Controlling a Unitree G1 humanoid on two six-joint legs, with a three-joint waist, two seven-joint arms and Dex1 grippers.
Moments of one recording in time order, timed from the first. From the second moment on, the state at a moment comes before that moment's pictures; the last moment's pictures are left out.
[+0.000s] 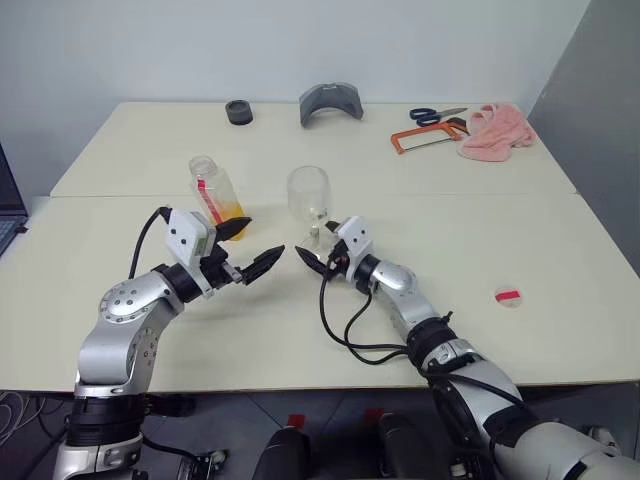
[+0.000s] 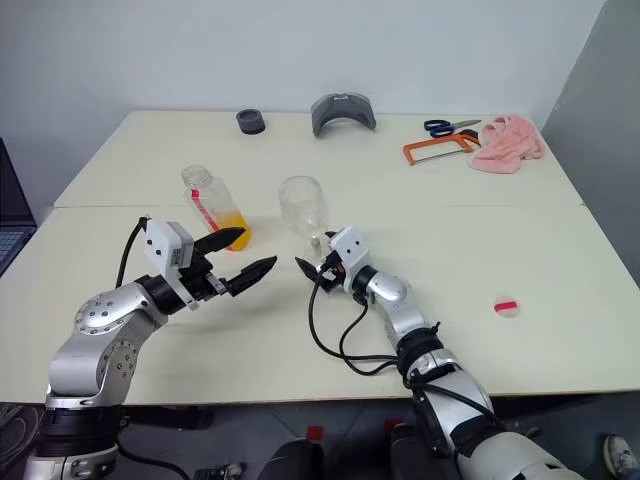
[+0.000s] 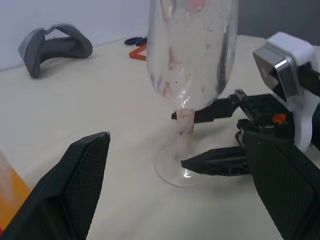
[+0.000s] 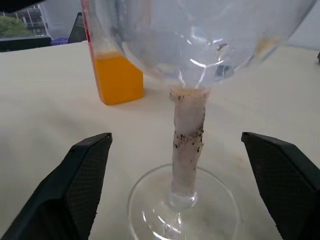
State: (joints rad) left arm -0.24 0.56 0.18 -0.16 -0.45 0.33 -0.77; right arm -0.79 0.06 0.11 0.95 0.02 -0.36 0.58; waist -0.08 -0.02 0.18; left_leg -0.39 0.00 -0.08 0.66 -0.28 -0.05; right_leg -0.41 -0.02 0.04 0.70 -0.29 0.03
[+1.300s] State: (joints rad) left arm -0.52 0.55 0.24 0.46 -0.29 0.08 -0.67; right arm -0.33 -0.37 0.21 -0.47 0.36 0.51 0.81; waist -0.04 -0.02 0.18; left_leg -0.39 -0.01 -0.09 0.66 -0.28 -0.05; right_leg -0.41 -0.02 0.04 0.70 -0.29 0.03
